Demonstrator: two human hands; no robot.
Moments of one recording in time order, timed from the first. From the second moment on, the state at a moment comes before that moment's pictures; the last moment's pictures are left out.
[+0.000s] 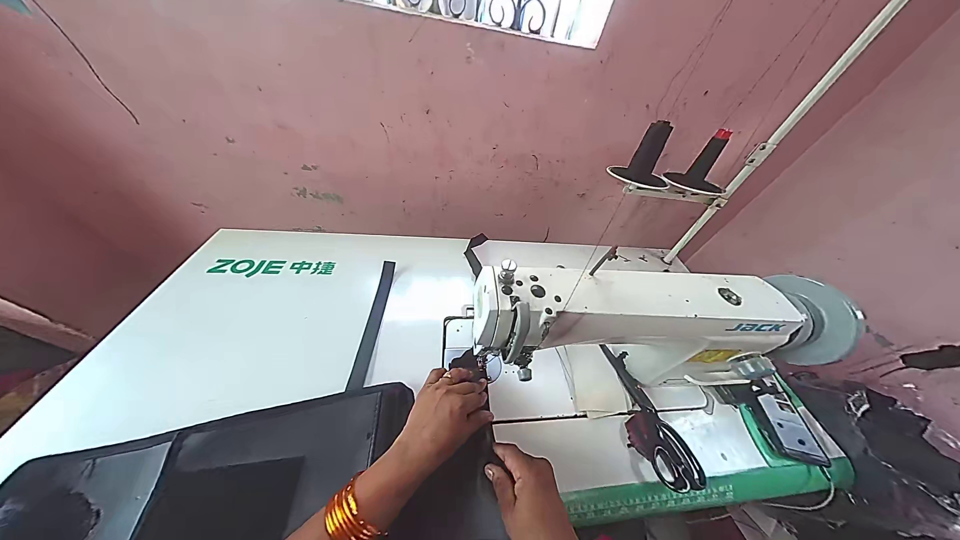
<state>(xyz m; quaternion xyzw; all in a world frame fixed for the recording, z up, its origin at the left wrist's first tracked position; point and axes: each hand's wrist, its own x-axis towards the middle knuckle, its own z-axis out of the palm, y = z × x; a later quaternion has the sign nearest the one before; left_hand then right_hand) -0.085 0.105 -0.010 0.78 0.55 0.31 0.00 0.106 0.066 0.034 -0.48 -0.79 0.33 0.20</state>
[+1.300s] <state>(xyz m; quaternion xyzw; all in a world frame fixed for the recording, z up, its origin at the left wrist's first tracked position) -0.028 0.044 -0.028 0.59 0.73 0.34 -0.08 0.071 0.177 0.043 -0.52 -0.65 0.53 0.16</state>
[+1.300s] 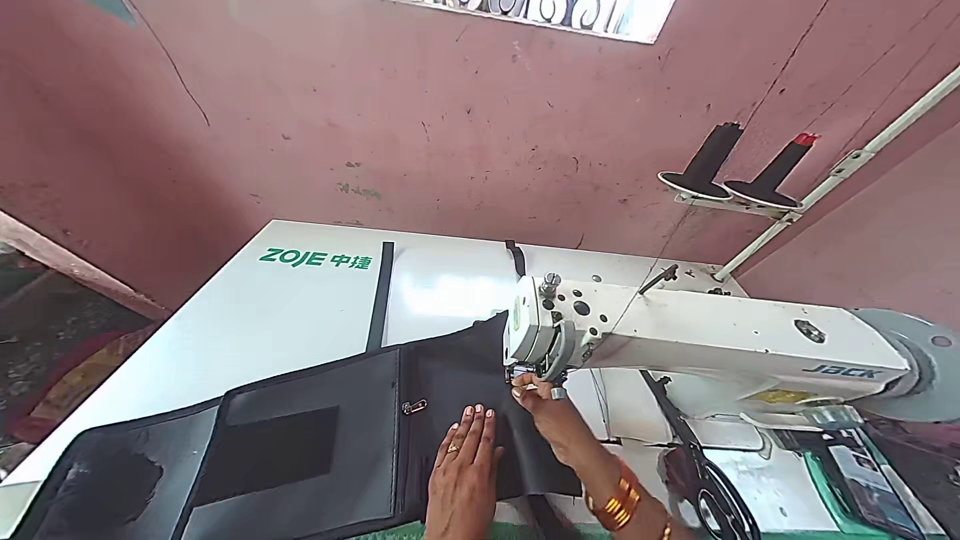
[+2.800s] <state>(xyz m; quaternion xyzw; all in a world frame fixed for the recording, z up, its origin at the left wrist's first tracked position) -0.076 0.084 0.024 0.77 0.56 0.29 0.13 0.073 0.159 0.033 -0.50 -0.67 0.50 0.22</state>
